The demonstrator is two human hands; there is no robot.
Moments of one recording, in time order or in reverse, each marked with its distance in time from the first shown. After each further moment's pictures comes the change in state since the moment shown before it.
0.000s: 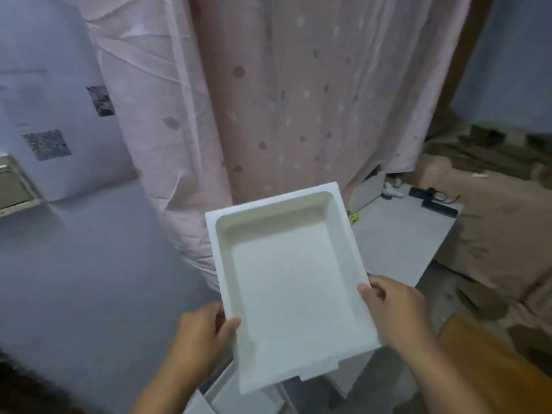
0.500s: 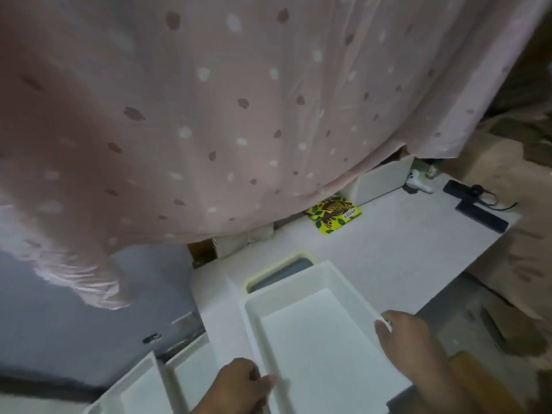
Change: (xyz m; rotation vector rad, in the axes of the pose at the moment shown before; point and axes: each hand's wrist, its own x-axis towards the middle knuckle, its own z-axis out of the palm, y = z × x) left_hand 0.097 0.148 0.251 -0.261 -0.549 -0.548; right_hand 0.205 0.251 0.030 -0.310 -0.478 -0.001
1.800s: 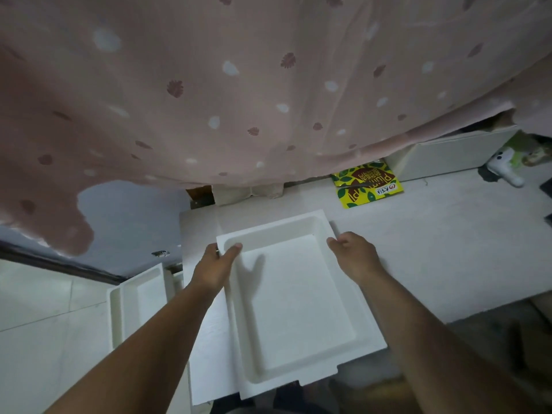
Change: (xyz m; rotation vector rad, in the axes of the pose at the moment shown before) left_hand 0.140 0.057 -0.015 -0.645 0.522 -0.271; right_hand 0.211 -0.045 0.042 0.246 -0.382 -0.047
